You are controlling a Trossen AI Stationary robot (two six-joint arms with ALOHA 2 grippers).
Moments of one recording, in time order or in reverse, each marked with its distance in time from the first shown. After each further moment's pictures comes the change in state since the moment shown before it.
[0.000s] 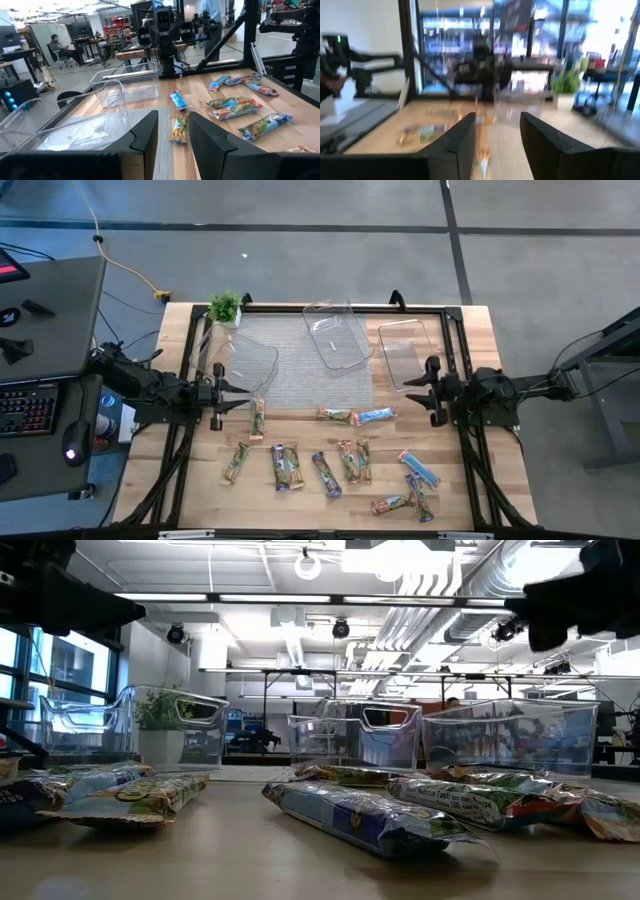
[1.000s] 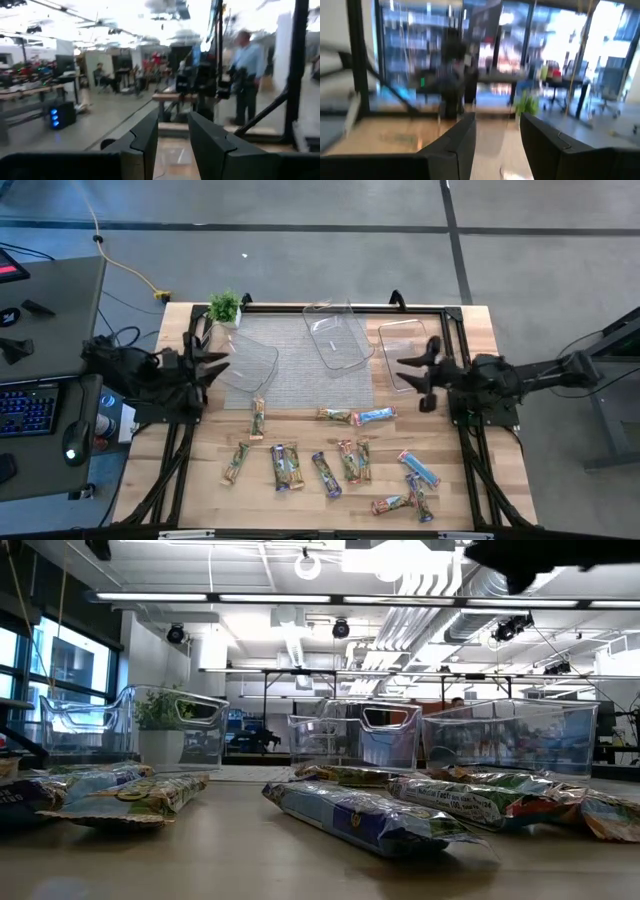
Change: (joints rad) left arm 0.000 0.196 0.398 0.068 -0.182 0.090; right arm 0.000 0.550 0.384 0.063 0.177 -0.079
